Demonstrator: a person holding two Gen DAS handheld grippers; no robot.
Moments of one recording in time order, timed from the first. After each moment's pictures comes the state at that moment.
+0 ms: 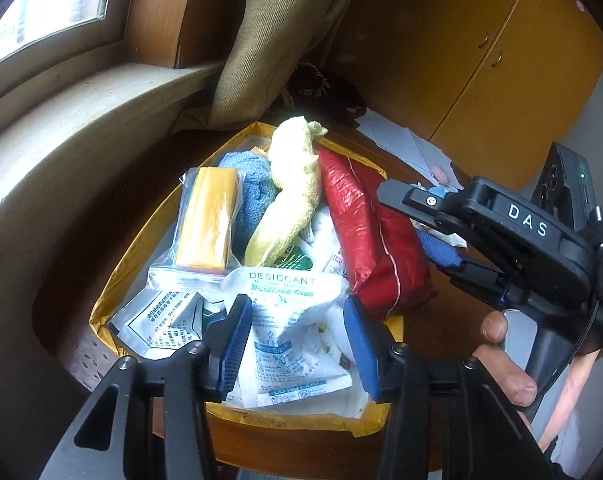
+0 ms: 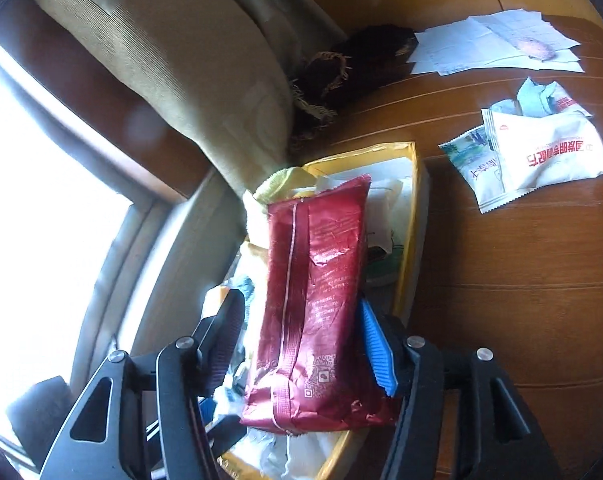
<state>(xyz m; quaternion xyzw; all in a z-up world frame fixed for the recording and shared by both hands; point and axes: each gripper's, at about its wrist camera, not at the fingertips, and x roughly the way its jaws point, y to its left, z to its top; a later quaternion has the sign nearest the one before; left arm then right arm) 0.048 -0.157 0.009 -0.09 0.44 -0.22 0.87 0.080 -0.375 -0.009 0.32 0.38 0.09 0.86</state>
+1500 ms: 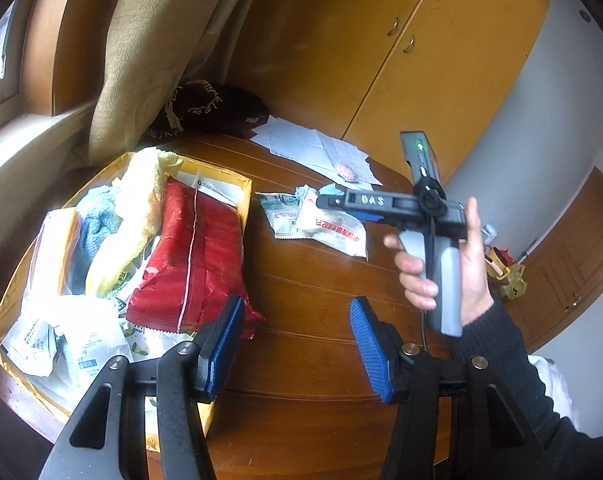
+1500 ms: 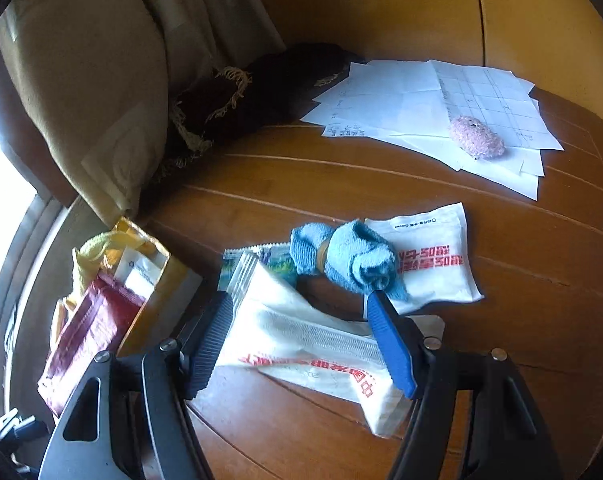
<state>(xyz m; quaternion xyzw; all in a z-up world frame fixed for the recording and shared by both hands) 0.016 -0.244 0.033 -0.08 0.40 -0.33 0.85 0.146 -0.543 -0.020 0.14 0.45 0.05 0.88</state>
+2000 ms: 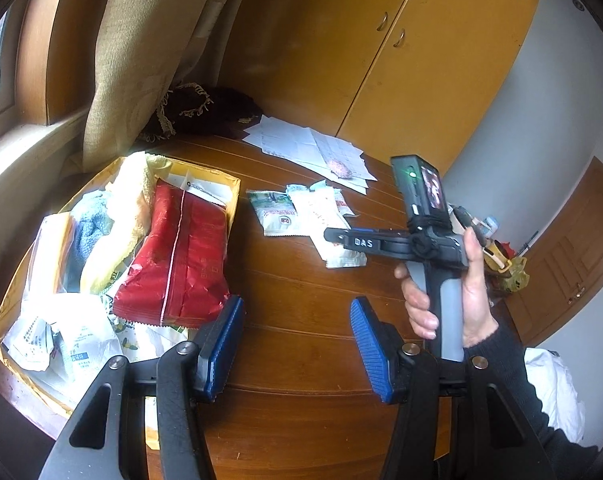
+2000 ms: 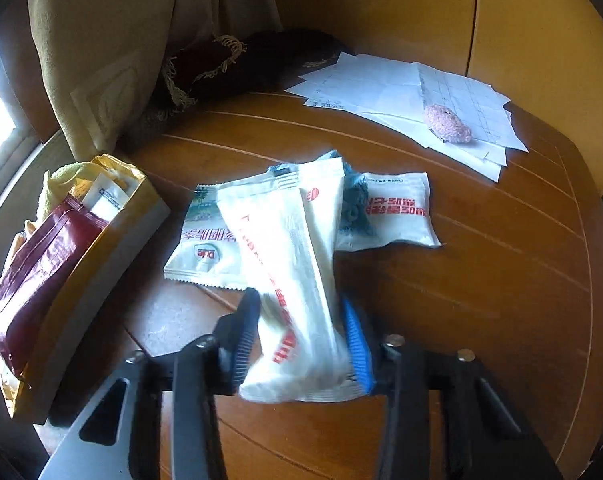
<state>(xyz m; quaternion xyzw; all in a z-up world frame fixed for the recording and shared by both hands) 0.005 -0.258 0.040 -0.06 0.40 -0.33 0.86 0.108 -0.530 -0.035 0.06 0.47 0.01 0.88</state>
